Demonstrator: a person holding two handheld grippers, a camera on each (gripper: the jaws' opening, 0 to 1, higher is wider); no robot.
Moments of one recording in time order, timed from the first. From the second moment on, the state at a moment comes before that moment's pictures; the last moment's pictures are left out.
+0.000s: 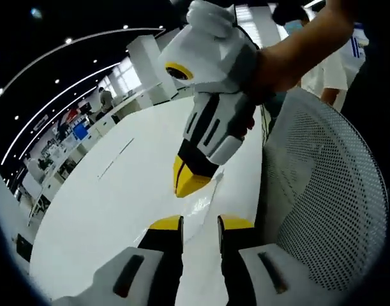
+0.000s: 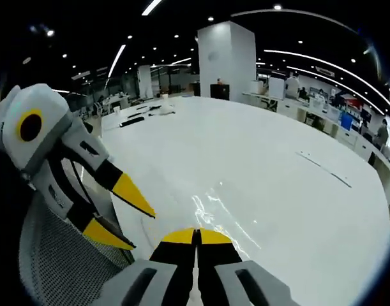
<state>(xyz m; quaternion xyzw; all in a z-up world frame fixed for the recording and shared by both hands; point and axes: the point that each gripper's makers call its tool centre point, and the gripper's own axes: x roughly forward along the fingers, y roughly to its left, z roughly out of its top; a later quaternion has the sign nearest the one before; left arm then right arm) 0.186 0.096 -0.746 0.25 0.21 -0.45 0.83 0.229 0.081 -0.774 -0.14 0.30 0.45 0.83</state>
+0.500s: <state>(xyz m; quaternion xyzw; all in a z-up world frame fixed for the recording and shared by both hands) 0.189 0.120 -0.742 0.22 0.22 -0.42 0.85 0.262 0.074 -0.781 -0.23 0.28 0.46 0.81</state>
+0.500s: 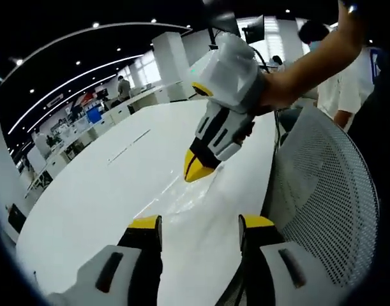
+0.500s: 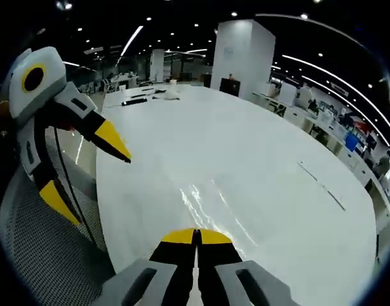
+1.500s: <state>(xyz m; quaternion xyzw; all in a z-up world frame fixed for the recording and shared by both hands) 0.201 0.146 -0.742 0.18 0.23 -0.38 0.88 0.331 0.066 -0.800 -0.30 0.29 0.44 0.80</state>
